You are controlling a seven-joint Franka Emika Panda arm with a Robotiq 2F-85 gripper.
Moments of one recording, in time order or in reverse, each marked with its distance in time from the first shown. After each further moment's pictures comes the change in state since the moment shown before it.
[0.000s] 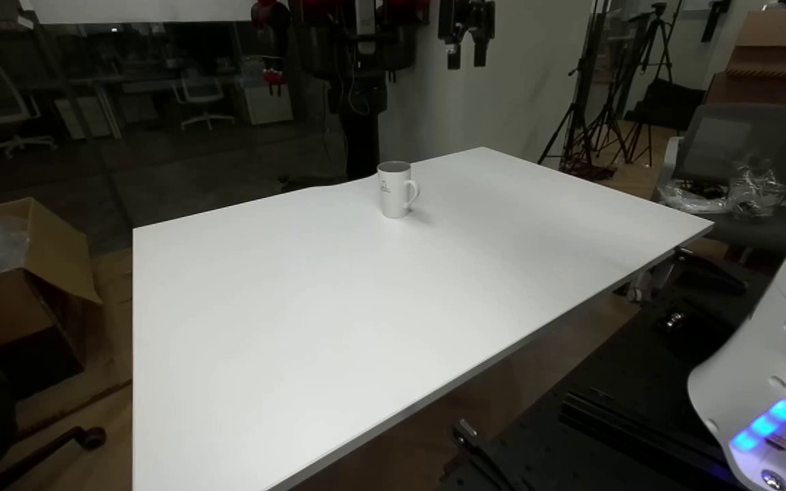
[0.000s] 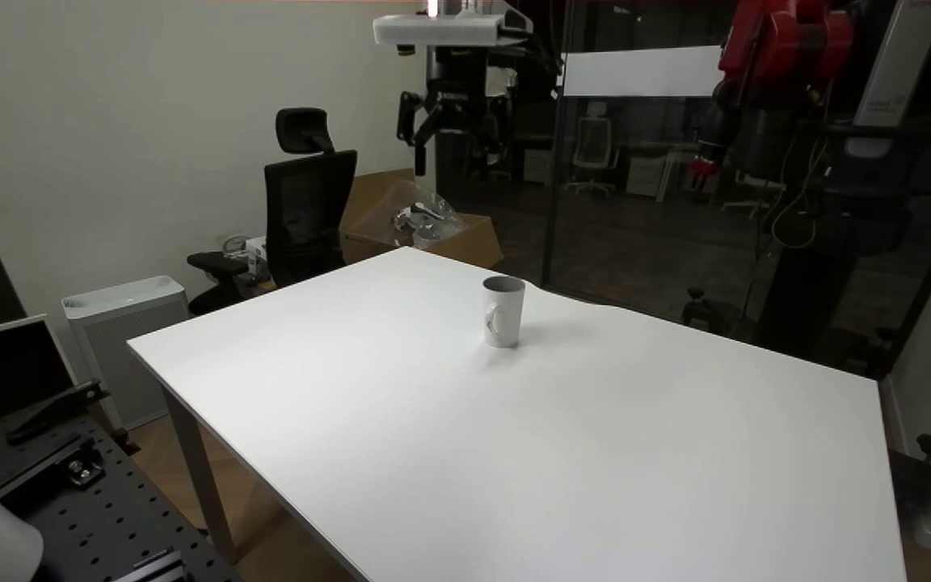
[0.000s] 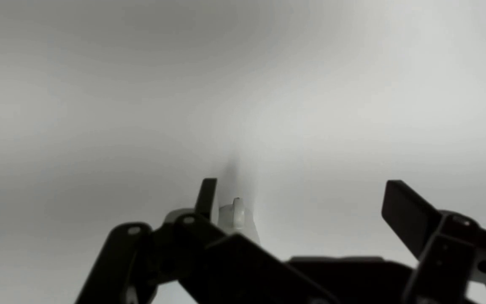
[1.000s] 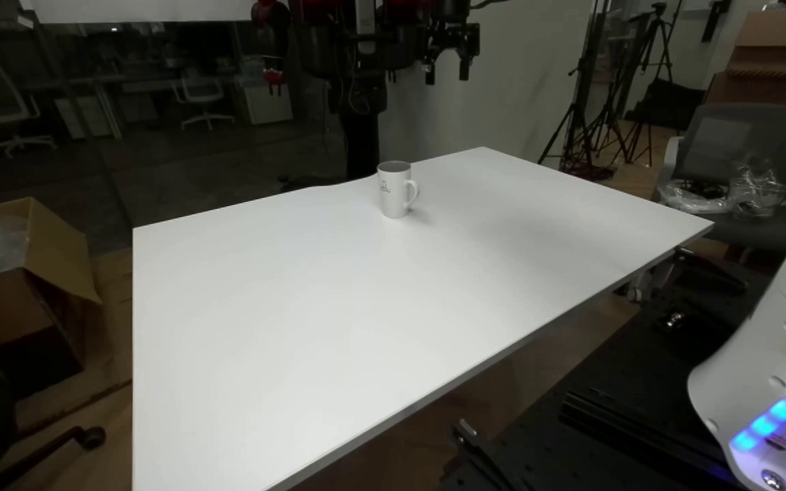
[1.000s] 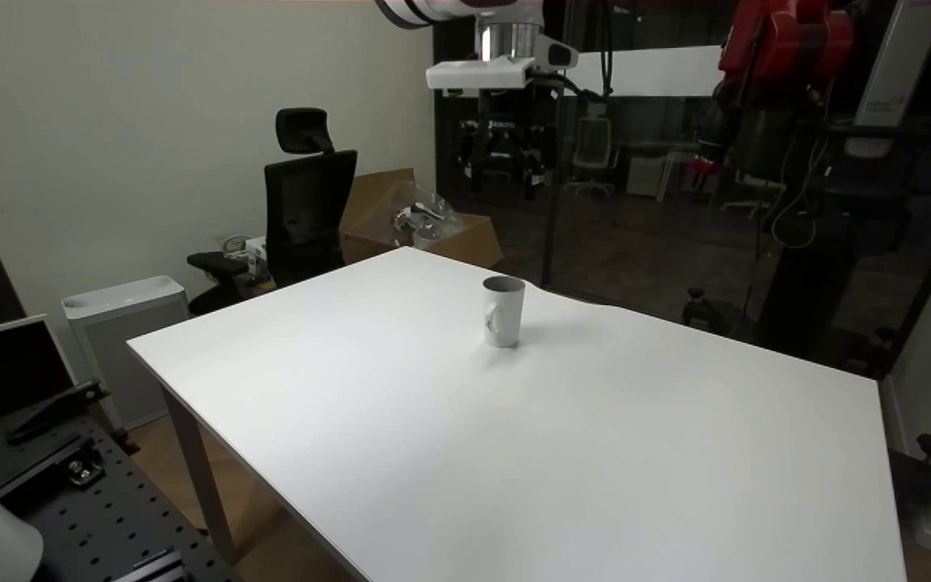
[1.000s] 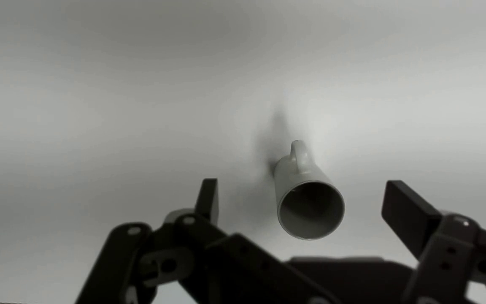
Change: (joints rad) arm -0.039 0.245 0.012 0.237 0.022 0.076 0.239
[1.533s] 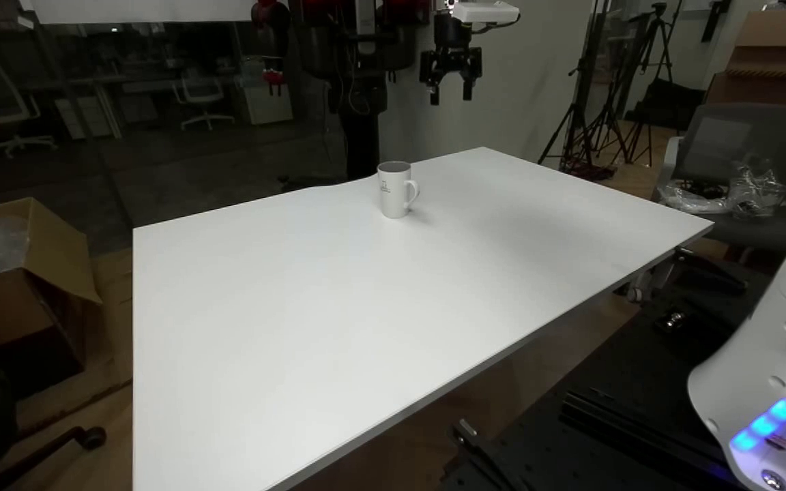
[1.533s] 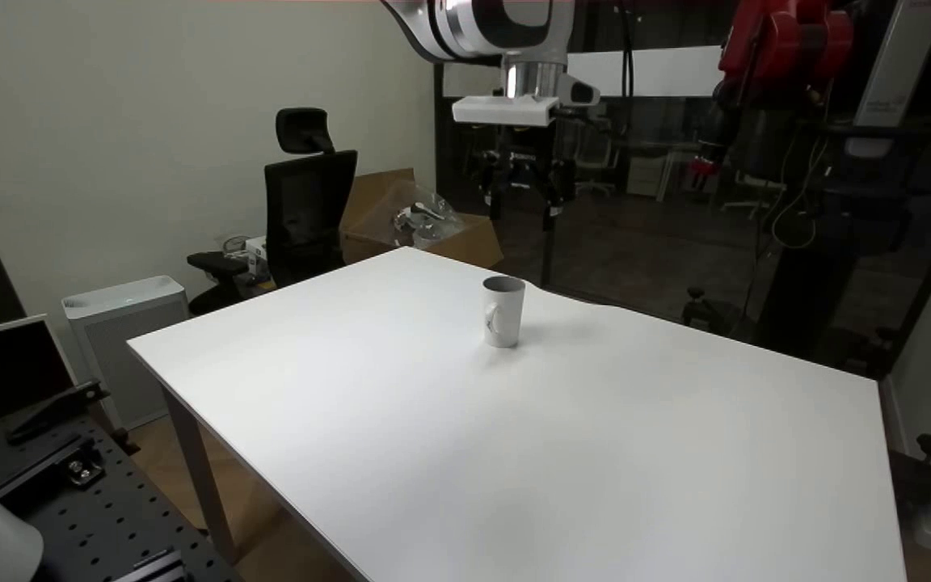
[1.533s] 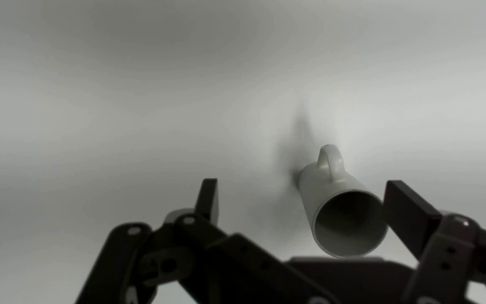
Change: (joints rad) arm -0.046 0.147 0.005 0.110 0.011 -0.010 0.001
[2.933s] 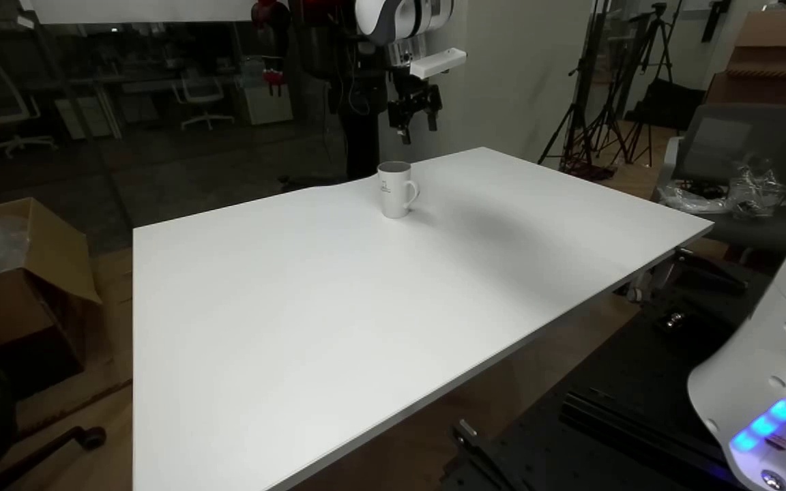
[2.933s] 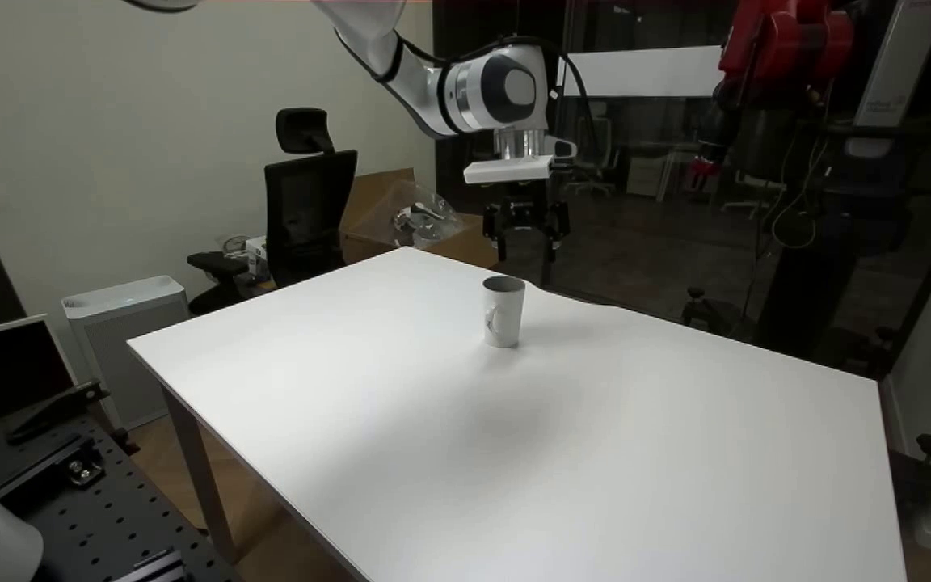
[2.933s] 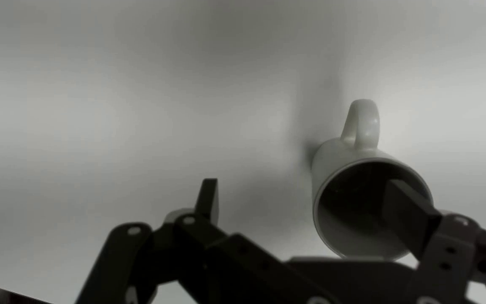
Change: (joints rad) arm 0.080 0.333 0.017 0.333 -0.163 0.005 0.029
